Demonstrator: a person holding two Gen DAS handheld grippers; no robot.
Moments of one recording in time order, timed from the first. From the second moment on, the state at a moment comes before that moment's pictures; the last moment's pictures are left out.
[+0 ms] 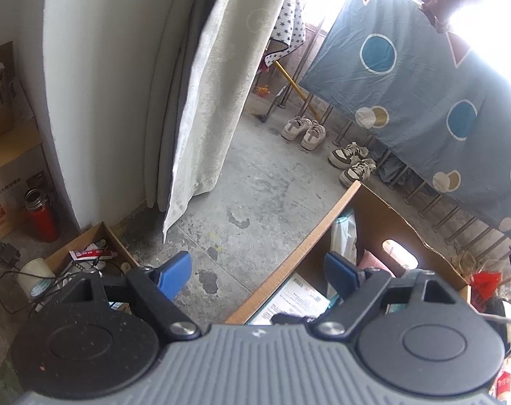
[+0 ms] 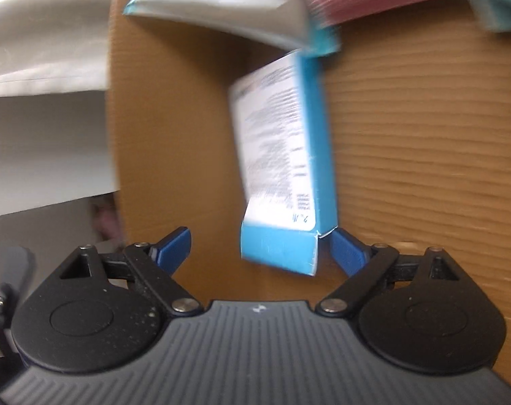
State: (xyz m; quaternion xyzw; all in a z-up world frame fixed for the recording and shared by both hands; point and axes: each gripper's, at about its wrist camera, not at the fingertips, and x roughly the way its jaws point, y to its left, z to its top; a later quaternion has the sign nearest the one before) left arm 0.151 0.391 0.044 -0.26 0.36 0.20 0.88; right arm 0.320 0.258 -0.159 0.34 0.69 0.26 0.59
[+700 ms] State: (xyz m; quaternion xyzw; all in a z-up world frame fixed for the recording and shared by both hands) left arm 0.034 0.190 0.115 -0.12 0.28 -0.01 0.95; right arm 0.225 -0.080 0.044 0.31 0.45 0.39 0.75
